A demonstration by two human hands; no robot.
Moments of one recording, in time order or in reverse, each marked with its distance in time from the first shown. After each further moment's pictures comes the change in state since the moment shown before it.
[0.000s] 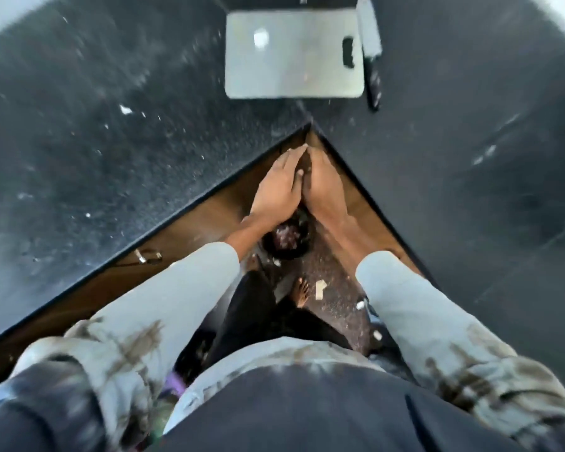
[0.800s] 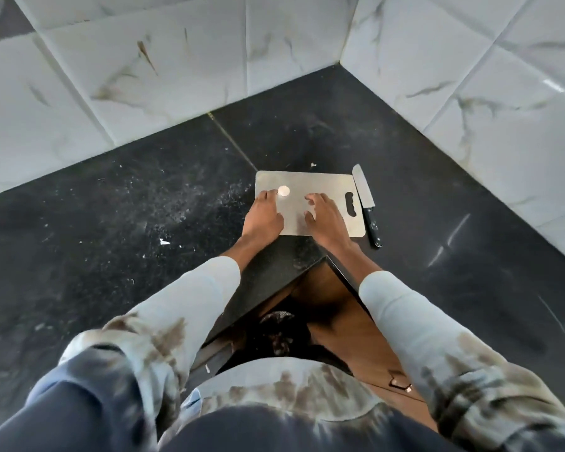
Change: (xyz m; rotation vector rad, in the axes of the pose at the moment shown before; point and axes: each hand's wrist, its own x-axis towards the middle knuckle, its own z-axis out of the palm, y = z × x) left_hand 0.180 -0.032 -0.159 0.124 0.095 -0.140; right_hand 0.204 -0.091 -0.042 -0.235 -0.036 0.000
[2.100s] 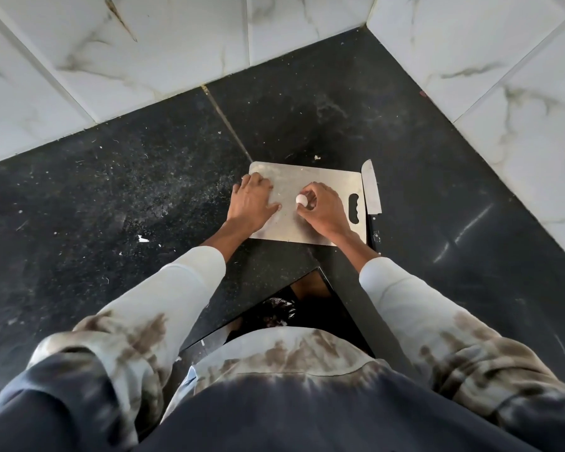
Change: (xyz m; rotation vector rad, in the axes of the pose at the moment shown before) left_hand 0.068 -0.010 0.009 0.305 -0.003 0.024; right_hand 0.080 0.053 0.015 0.192 -0.098 -0.040
